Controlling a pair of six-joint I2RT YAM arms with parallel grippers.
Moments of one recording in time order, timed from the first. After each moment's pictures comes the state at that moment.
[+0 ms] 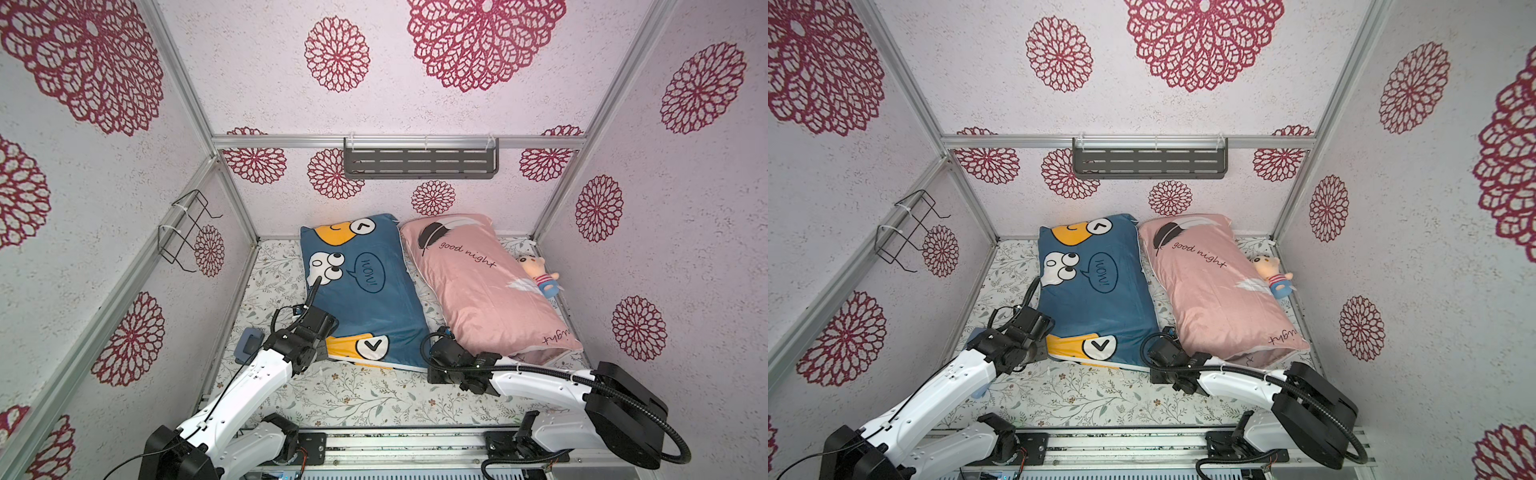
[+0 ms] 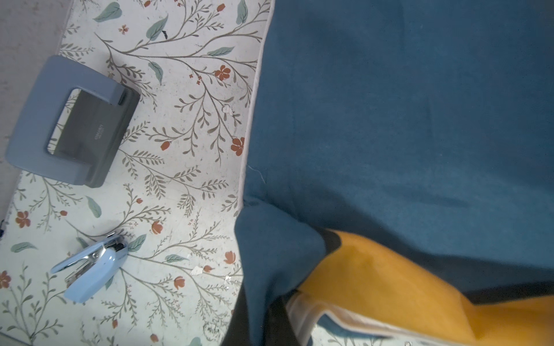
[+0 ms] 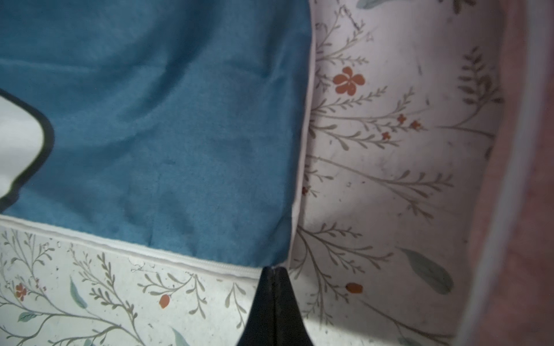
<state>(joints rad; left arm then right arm) -0.45 1.07 0.75 -0.90 -0.41 -0.66 0.96 1.31 0.56 -0.30 0.15 0.87</state>
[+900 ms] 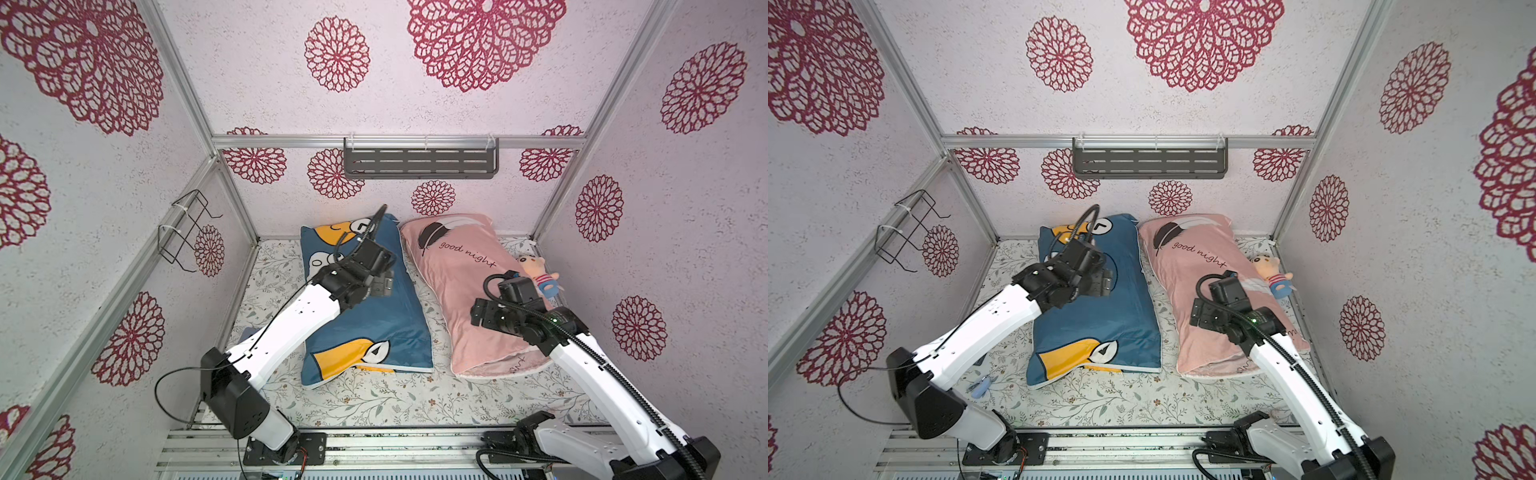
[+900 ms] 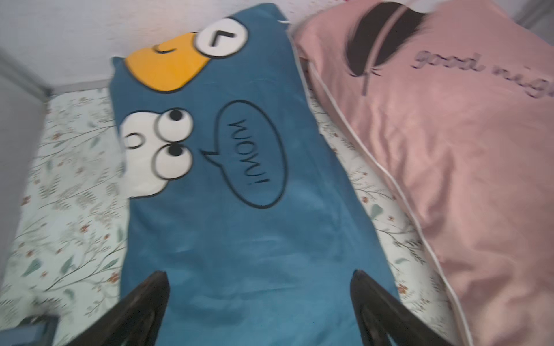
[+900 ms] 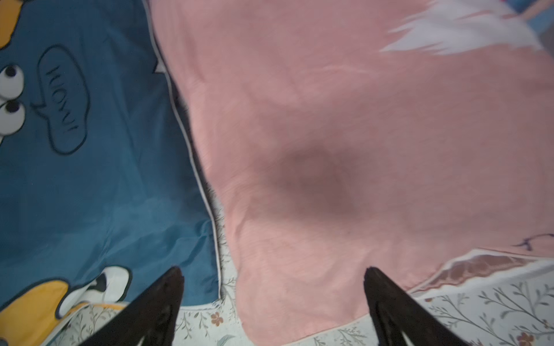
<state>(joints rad) -0.73 1.61 1.58 -0.83 -0.40 -0.39 0.31 1.06 1.05 -0.91 0.14 0.51</state>
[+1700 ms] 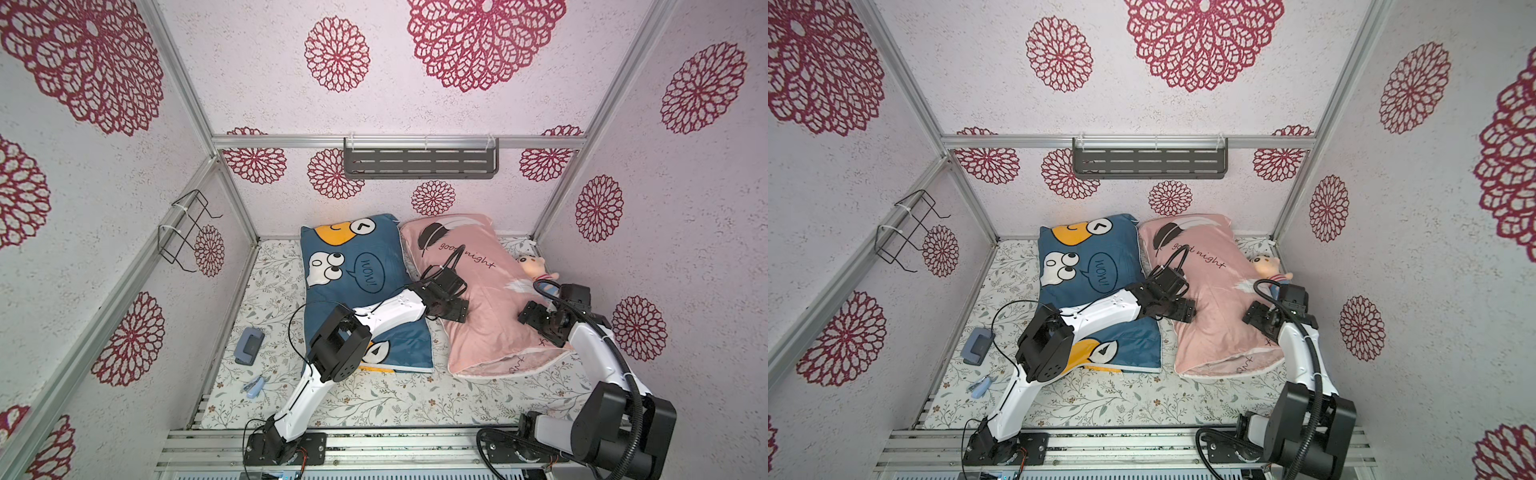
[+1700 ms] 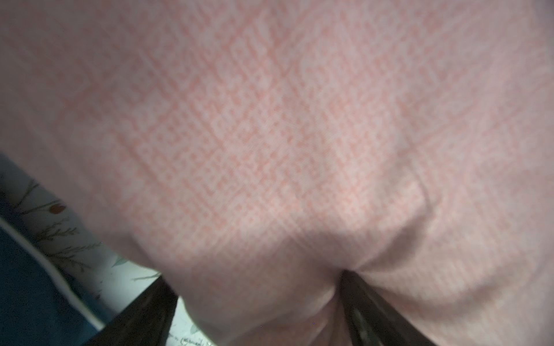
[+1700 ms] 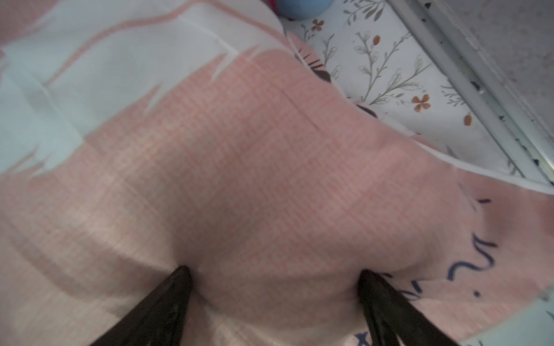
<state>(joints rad) -0.89 2.28 1.89 -0.50 0.00 -0.53 -0.25 1.25 0.83 -0.61 -0.11 0.34</state>
